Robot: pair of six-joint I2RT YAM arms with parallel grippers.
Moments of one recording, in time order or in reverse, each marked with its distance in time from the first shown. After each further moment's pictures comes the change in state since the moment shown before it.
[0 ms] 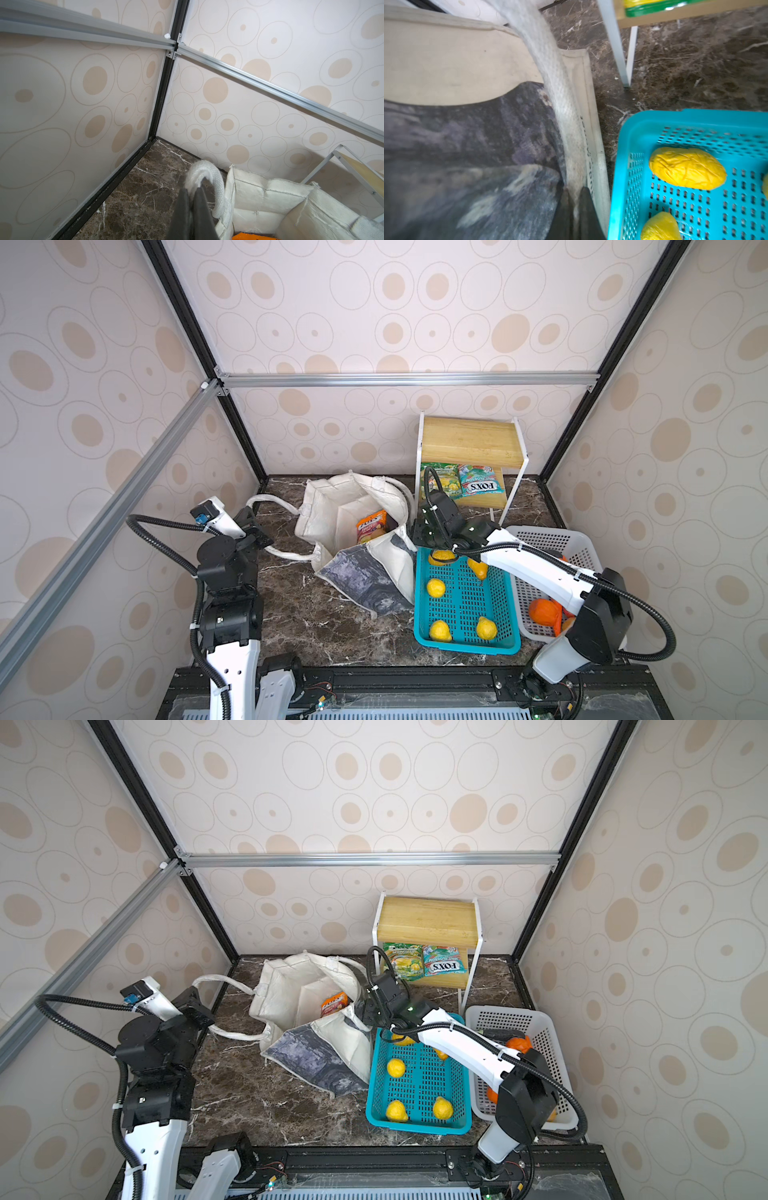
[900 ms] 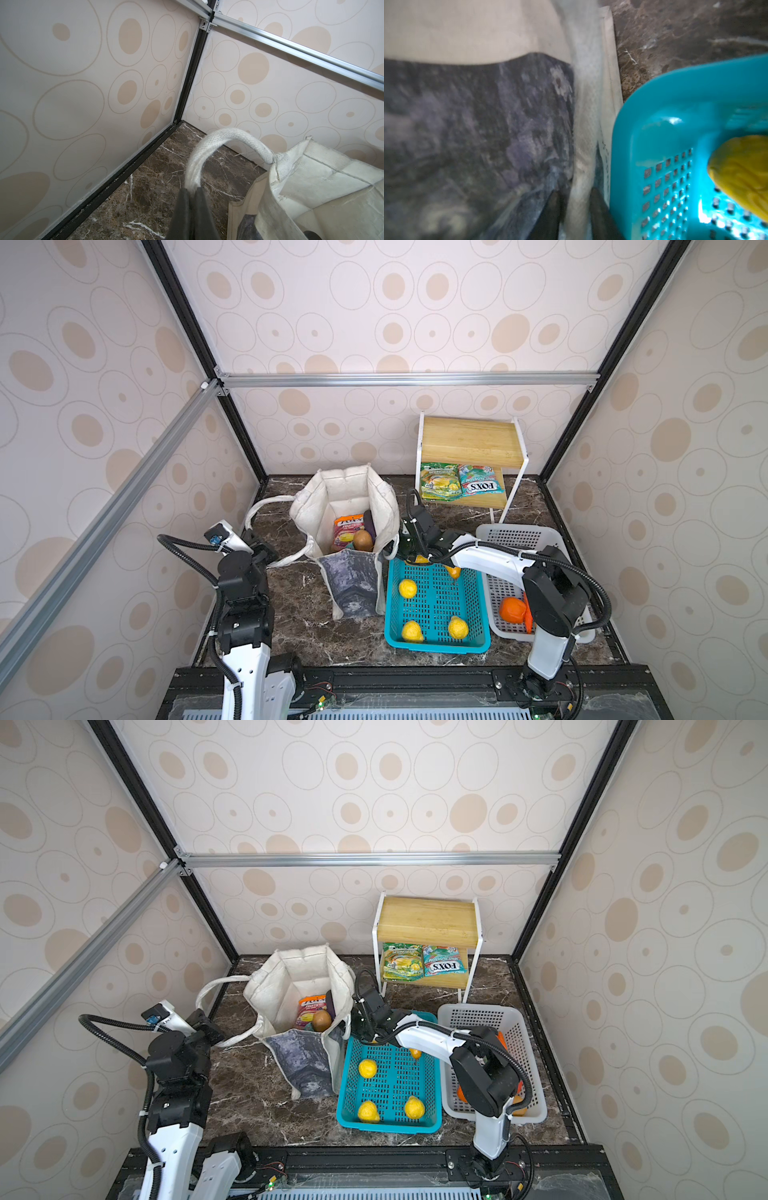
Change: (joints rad) left arm 0.001 -0.100 -0.283 0.113 -0.136 0.013; right arm 0.012 0.207 -0.101 0.409 -0.316 0.310
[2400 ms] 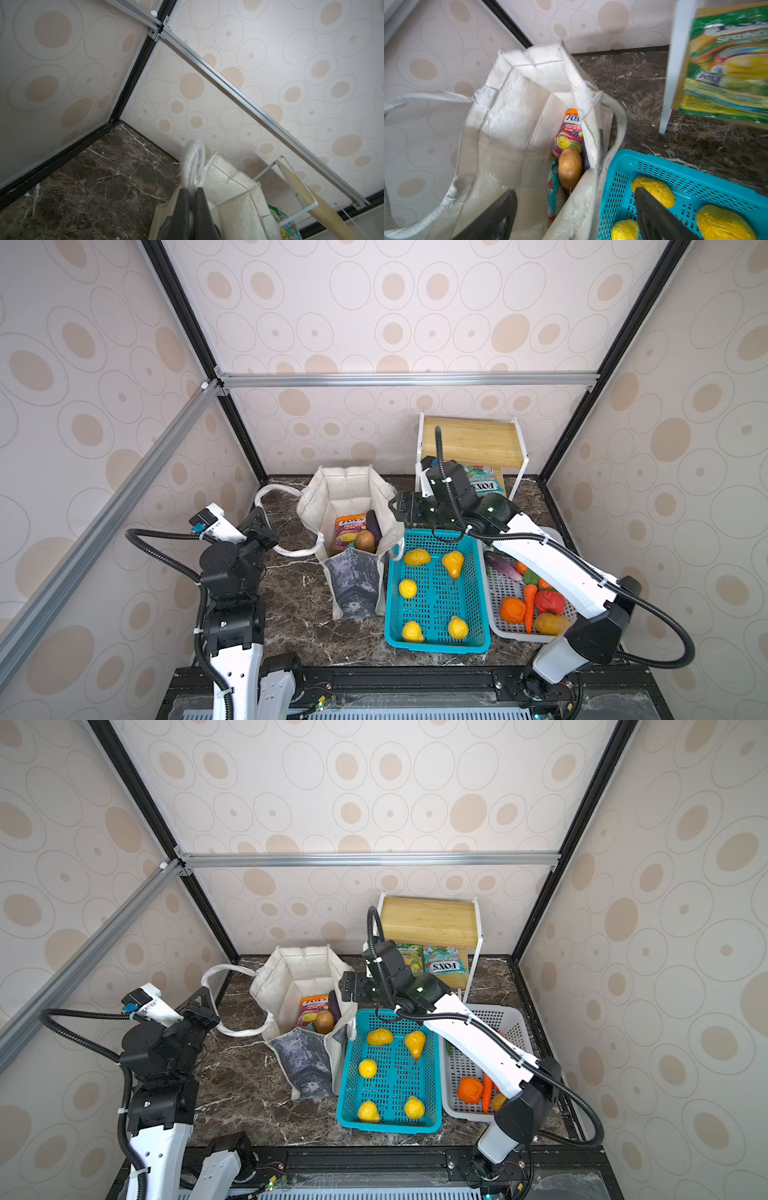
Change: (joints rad) left arm 0.000 0.043 0.206 -0.058 0.248 -0.252; right arm -0.022 -0.307 0.330 -0.509 0.298 -0.434
